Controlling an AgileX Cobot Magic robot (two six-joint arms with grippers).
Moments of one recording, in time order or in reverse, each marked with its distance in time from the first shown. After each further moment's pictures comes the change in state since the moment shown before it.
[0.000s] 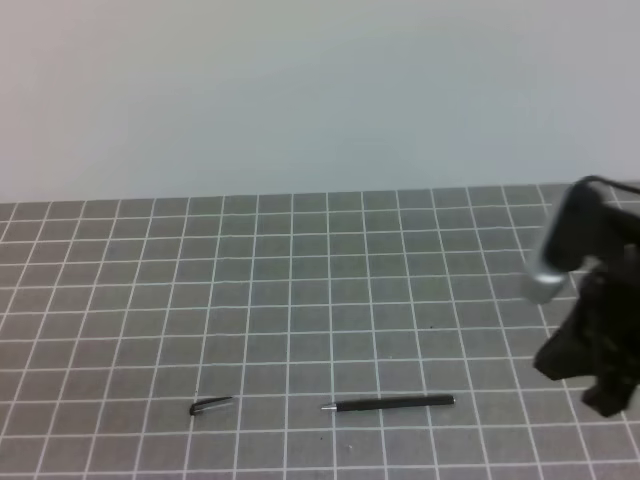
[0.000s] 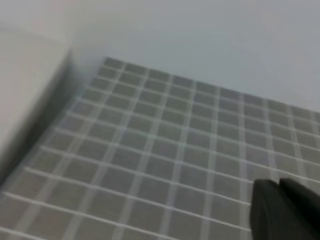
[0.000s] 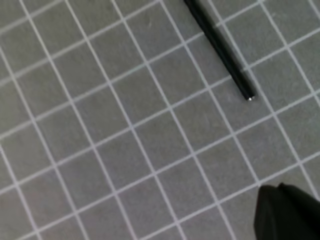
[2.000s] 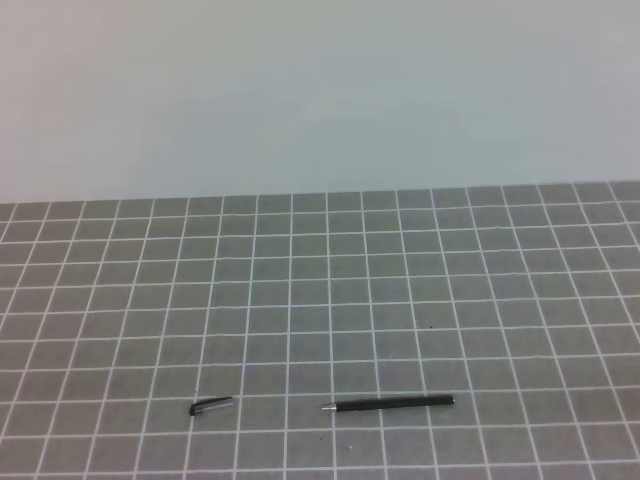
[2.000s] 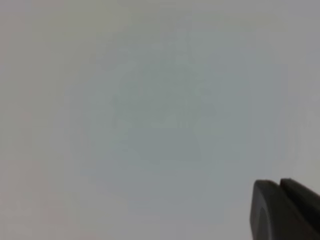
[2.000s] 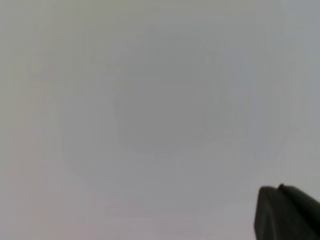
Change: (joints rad) left arm 0.008 -0.253 0.183 0.142 -0.830 0.054; right arm -0.260 -1.356 1.074 -0.291 -1.248 0.917
